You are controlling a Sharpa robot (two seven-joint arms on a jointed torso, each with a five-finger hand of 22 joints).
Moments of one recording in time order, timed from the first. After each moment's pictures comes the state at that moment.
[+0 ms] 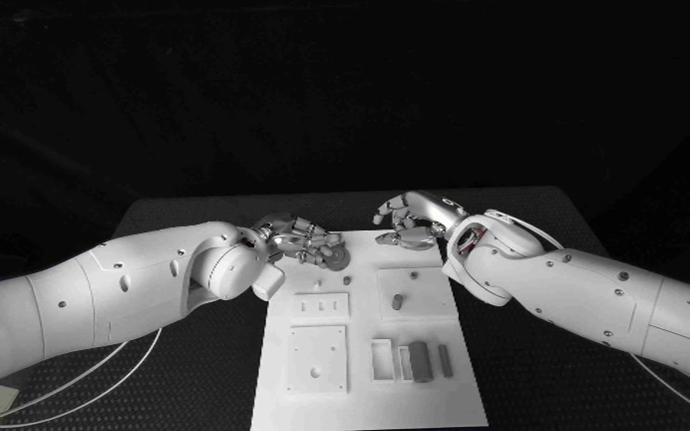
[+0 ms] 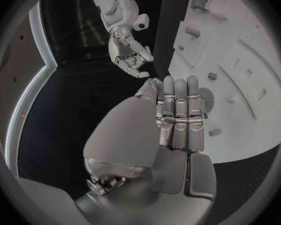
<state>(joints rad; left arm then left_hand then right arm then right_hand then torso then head) 1.28 -0.71 -0.17 1.32 -0.18 -0.15 -0.04 1.58 0.02 0.11 0.28 0.12 1.00 0.13 0.36 0.45 1.28 0.03 0.22 0.53 1.09 0.00 0.53 1.02 0.02 1.06 -0.10 0.20 0.93 1.16 -0.66 0.02 1.34 -1.37 -0.39 0.00 1.02 -0.11 0.60 -0.28 0.05 0.87 0.13 0.21 0.59 1.02 0.03 1.04 1.04 1.26 -0.09 1.38 0.86 0.23 1.19 -0.05 0.87 1.31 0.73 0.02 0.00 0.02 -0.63</state>
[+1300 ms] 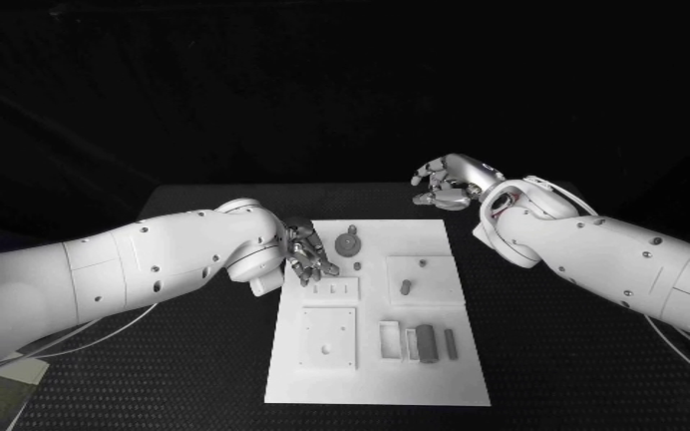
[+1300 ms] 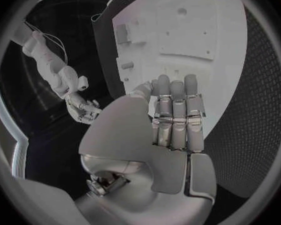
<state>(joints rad) 1.28 -0.67 -0.17 1.38 -0.77 -0.03 -0.49 1.45 0.00 0.18 0.25 0.28 1.01 0.13 0.39 0.46 1.34 -0.02 0.32 0.66 1.14 -0.05 0.70 1.02 0.02 1.11 -0.14 0.28 1.09 1.19 -0.66 0.03 1.21 -1.32 -0.38 0.01 1.05 -0.11 0.60 -0.29 0.05 0.87 0.13 0.21 0.58 1.02 0.03 1.04 1.04 1.26 -0.09 1.38 0.86 0.23 1.19 -0.04 0.87 1.31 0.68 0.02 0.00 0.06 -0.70</state>
